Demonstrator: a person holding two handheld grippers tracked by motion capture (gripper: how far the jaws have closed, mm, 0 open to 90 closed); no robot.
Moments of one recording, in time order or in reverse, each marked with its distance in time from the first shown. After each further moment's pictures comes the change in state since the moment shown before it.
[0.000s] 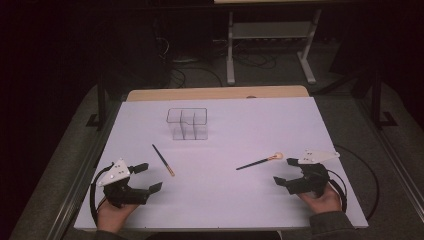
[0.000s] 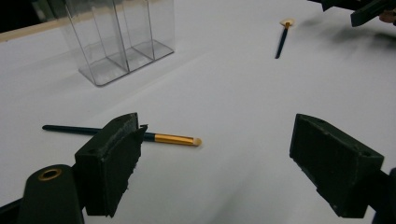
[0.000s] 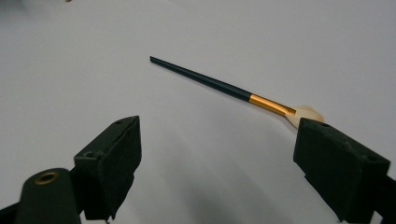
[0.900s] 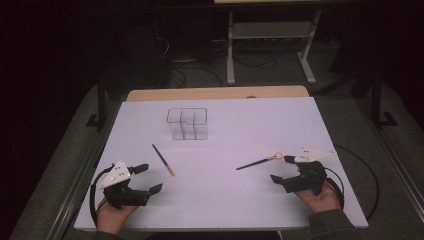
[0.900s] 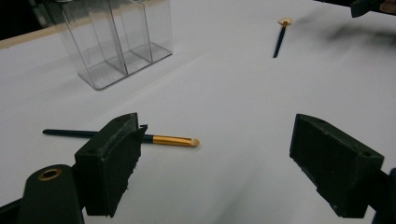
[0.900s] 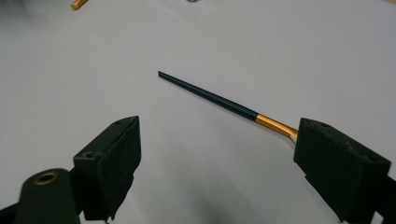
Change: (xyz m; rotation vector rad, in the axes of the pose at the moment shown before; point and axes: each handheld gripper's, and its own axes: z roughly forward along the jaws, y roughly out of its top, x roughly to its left) left arm -0.004 -0.001 -0.002 -0.013 0.003 0.025; right arm 0.009 0.016 -0.001 -0.003 -0.005 -0.024
